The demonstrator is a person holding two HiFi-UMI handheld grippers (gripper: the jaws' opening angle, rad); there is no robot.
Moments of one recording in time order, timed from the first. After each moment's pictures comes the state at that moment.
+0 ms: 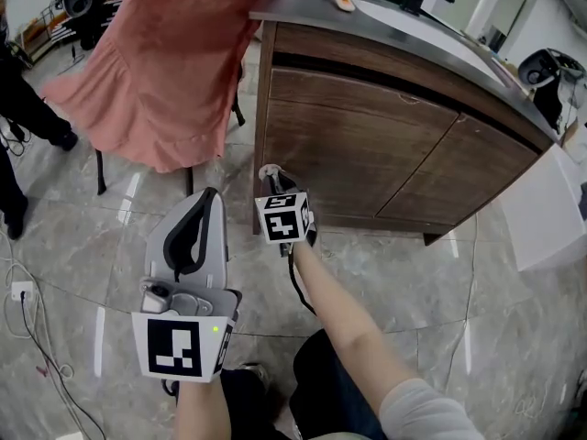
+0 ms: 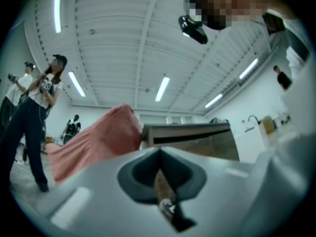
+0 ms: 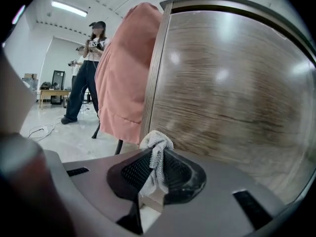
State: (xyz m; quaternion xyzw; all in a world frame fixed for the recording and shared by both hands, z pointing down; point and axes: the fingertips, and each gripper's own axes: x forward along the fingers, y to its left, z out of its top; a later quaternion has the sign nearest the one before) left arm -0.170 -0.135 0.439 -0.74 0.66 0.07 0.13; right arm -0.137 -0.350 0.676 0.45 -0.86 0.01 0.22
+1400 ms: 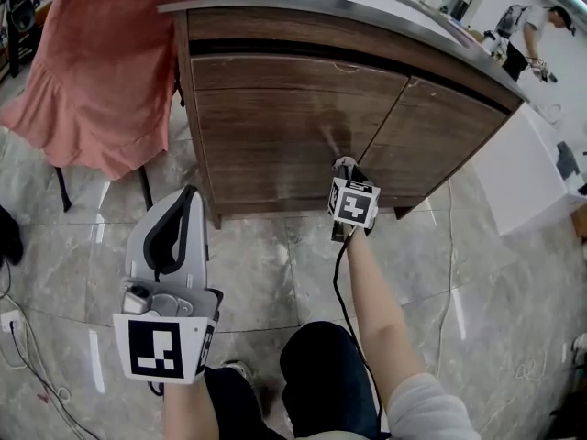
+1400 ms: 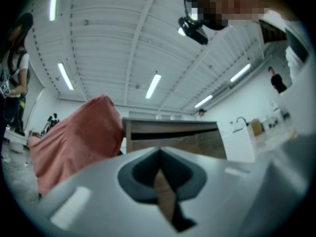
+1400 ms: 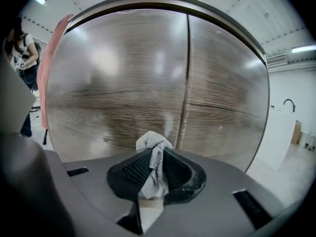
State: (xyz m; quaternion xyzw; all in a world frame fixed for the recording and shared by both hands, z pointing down) left arm -0.106 -0.162 0.450 -0.78 0.61 0.05 0.12; right arm 0.168 -0.414 0.678 0.66 -0.73 0.08 0.18
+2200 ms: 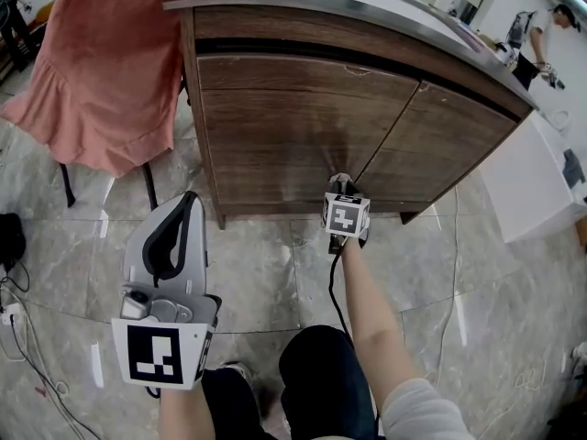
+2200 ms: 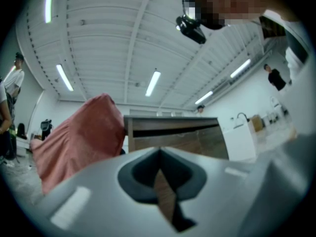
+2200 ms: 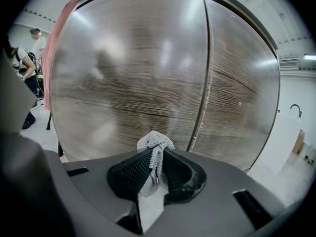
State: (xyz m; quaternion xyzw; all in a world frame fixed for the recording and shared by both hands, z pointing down) left arm -0.110 -0.164 0.457 -0.78 0.62 0.03 0.12; right arm 0.153 -0.411 0.733 0.64 -0.72 0.09 0.24
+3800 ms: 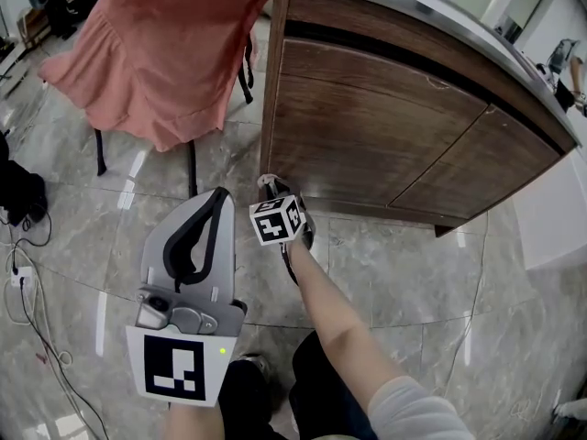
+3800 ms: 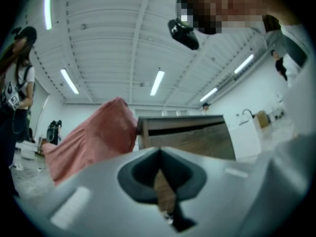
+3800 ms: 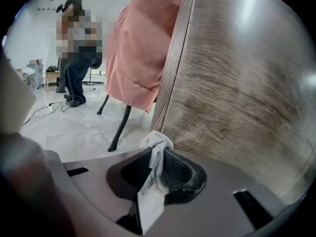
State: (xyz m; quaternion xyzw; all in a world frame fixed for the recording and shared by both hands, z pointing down) left arm -0.159 -0.142 0.461 -0.75 0.65 0.02 0.11; right arm -0.153 -0.348 0.789 0.41 -0.85 0.01 0.32
